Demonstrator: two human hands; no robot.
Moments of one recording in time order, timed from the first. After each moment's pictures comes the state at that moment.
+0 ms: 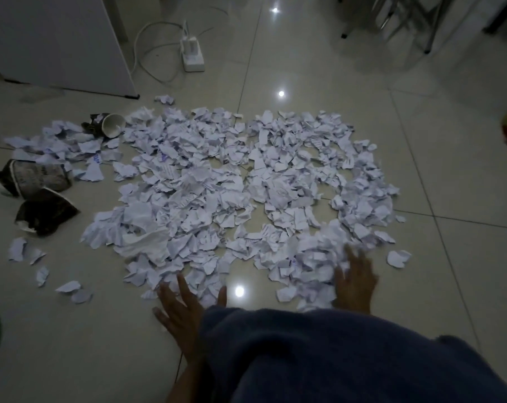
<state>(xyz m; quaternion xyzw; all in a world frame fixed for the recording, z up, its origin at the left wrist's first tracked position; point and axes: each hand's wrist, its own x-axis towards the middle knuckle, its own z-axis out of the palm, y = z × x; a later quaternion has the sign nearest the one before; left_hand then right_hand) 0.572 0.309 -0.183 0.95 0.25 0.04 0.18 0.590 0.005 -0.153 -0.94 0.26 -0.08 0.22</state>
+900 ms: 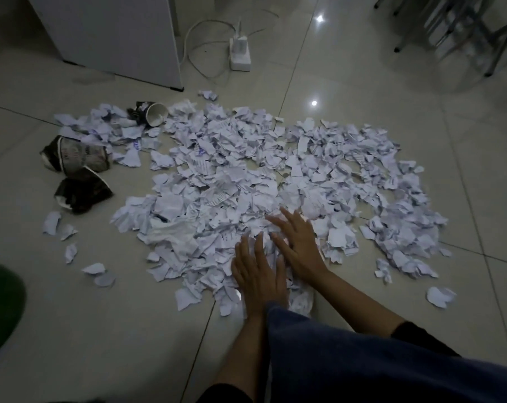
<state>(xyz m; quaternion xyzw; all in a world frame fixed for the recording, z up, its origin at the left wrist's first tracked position) 0.644 0.231 -0.141 0.92 0.17 0.10 0.33 0.723 0.127 -0.142 -0.93 -0.13 0.02 0.35</state>
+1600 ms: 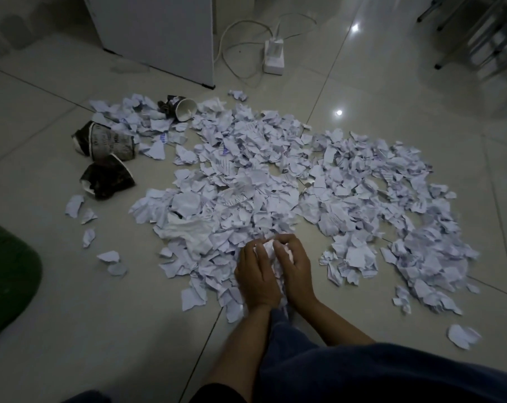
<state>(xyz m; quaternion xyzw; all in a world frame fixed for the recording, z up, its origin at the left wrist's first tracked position) 0.675 0.255 -0.143 0.74 0.26 0.22 0.58 0.695 0.187 -0.128 -0.77 -0.03 0.01 0.64</state>
